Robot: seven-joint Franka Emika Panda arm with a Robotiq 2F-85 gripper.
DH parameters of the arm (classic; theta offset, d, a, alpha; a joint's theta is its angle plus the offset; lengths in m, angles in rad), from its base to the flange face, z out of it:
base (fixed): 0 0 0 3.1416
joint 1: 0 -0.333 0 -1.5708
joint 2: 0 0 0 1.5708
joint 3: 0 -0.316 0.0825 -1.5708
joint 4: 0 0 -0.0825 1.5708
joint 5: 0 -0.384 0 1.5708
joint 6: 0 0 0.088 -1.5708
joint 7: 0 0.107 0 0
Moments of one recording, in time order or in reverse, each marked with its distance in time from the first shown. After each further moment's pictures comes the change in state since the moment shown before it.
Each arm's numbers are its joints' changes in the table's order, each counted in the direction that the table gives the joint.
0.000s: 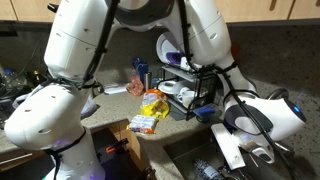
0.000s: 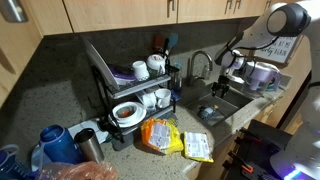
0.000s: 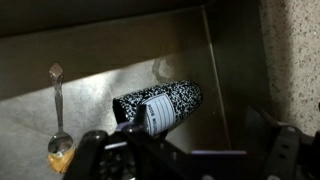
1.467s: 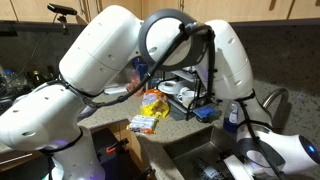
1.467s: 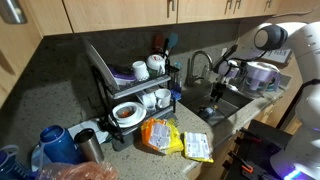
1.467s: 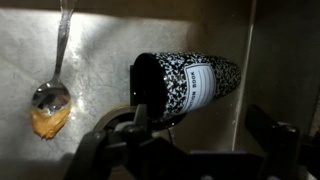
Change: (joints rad) arm 0.194 -0.287 -0.154 0.246 -0.032 -0.056 -0.339
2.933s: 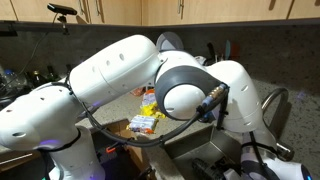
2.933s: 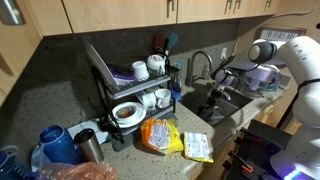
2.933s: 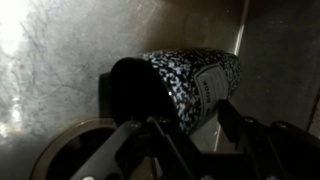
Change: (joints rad) arm 0.119 -0.264 -0.133 0.259 0.000 0.164 -0.113
